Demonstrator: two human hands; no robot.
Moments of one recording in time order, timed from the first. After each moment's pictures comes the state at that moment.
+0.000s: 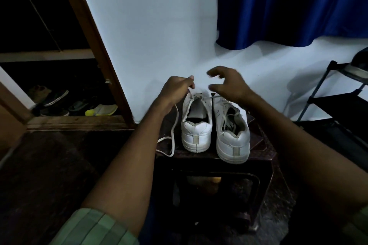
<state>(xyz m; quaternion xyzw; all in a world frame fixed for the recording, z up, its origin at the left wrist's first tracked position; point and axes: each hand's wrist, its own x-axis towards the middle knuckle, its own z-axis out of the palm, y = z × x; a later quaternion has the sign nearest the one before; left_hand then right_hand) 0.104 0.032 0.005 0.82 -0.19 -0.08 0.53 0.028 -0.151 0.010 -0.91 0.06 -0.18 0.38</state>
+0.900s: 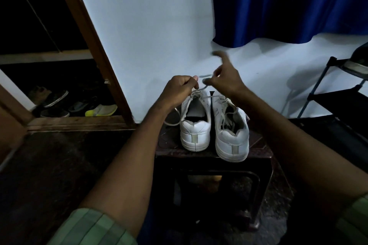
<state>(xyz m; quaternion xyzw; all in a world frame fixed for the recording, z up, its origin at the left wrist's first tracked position) 0.099 0.029 -0.002 0.83 -0.28 -0.04 0.48 0.032 -0.143 0.013 -0.84 0.10 -0.22 0.48</state>
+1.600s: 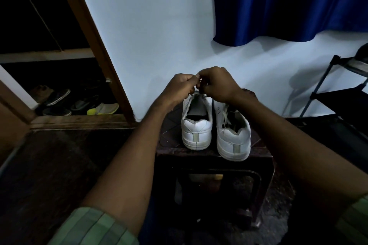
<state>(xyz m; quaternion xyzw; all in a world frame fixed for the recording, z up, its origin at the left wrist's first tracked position) 0.095 0.031 0.007 0.79 -0.27 -0.11 0.53 0.038 -0.130 0.011 -0.93 -0.05 -0.19 0.31</state>
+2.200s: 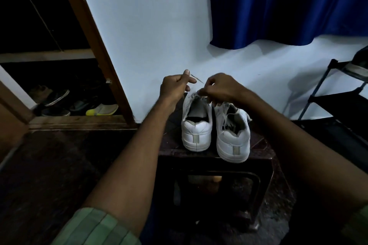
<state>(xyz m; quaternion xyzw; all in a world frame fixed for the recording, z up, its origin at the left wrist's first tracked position) 0.106 0.029 -0.003 0.80 -0.14 -0.01 0.58 0.021 -0.125 0.024 -0.92 0.10 -0.05 0.38</state>
